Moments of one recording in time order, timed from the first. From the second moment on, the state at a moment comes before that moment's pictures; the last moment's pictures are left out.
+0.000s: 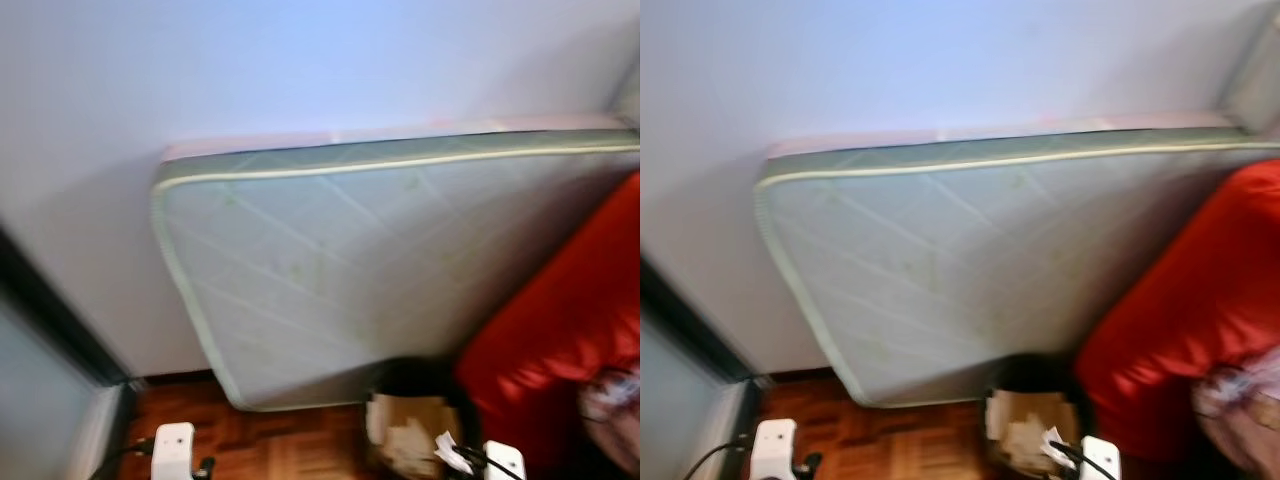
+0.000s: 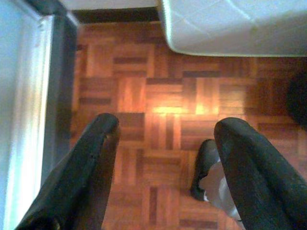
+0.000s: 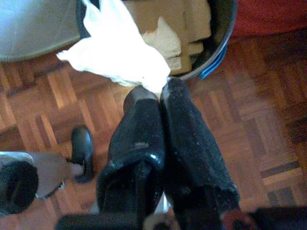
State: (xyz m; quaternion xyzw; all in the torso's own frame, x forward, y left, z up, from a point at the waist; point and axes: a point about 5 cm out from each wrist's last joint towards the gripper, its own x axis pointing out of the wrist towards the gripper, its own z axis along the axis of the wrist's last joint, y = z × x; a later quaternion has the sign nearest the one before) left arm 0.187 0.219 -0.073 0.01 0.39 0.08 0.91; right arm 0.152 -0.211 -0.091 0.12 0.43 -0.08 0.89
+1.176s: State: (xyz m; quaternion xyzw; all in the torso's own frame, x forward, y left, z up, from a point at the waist) left arm 0.181 0.223 -0.075 0.01 0.40 0.09 0.91; right arm 0.153 -0.207 -0.091 0.12 0.43 -0.08 0.89
